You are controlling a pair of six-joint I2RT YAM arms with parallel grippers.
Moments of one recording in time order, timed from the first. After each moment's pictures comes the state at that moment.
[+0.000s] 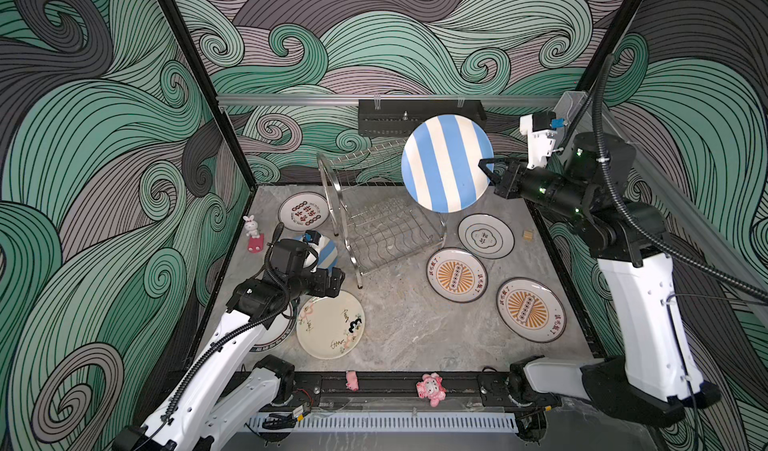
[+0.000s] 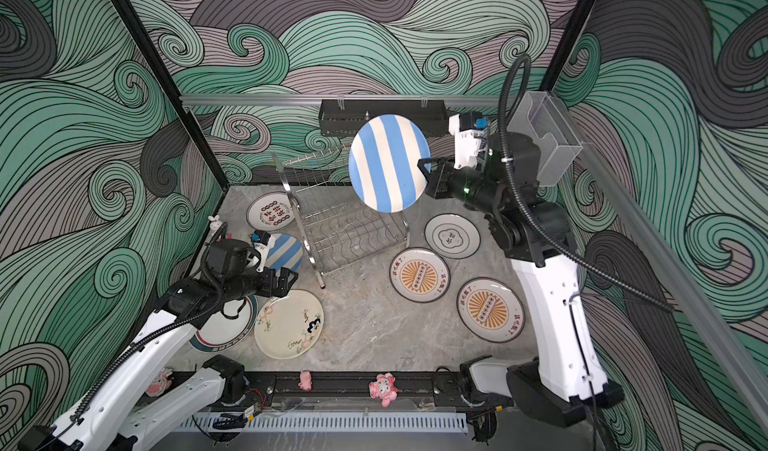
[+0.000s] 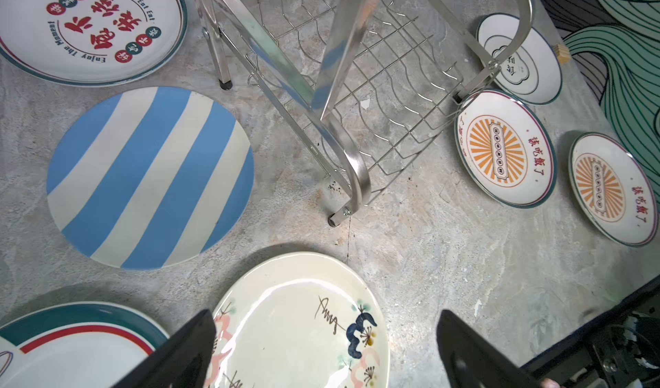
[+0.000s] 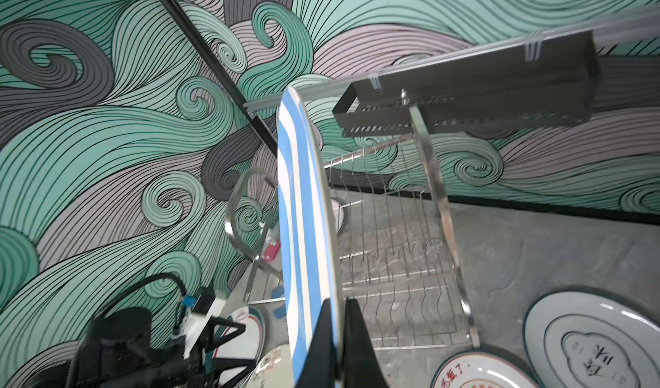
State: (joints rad) left arm -0.35 0.85 0.87 -0.81 0.12 -0.22; right arm 0.32 1.36 2.04 -0.92 -0.26 0.30
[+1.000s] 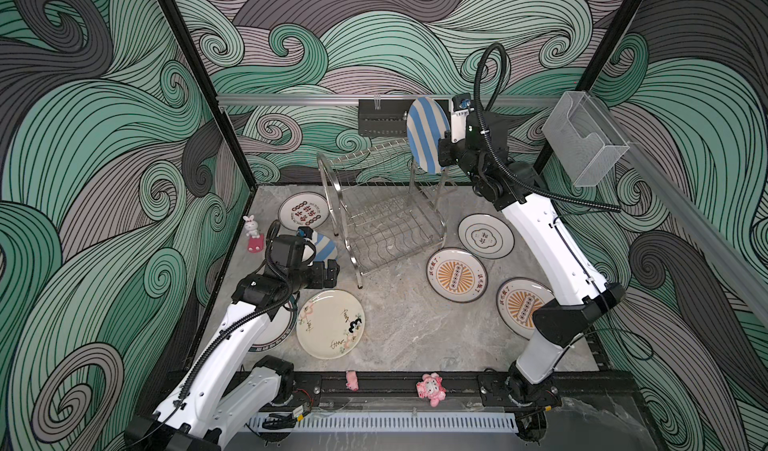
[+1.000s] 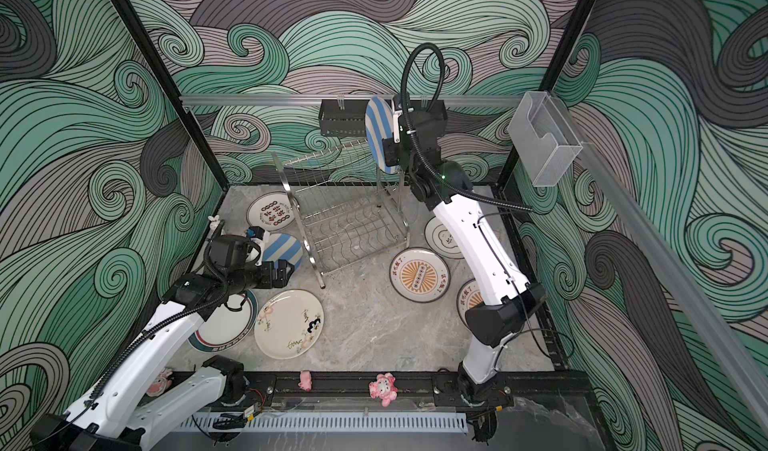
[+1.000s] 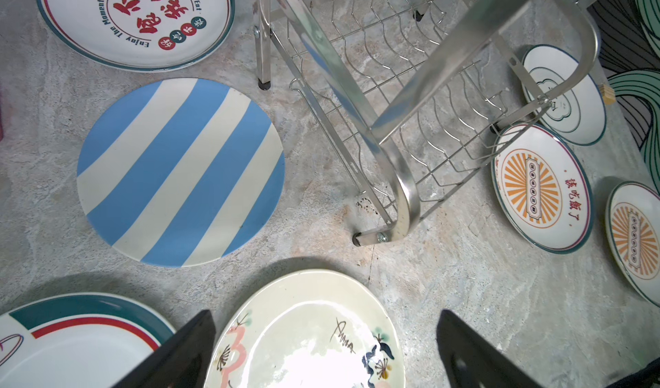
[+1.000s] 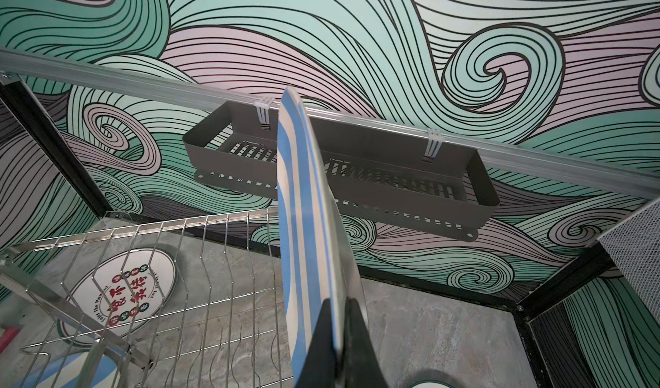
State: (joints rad) left arm -0.28 0.91 0.85 -0.75 0.08 -0.27; right arm 0.52 1.75 2.16 -0.65 0.34 -0.05
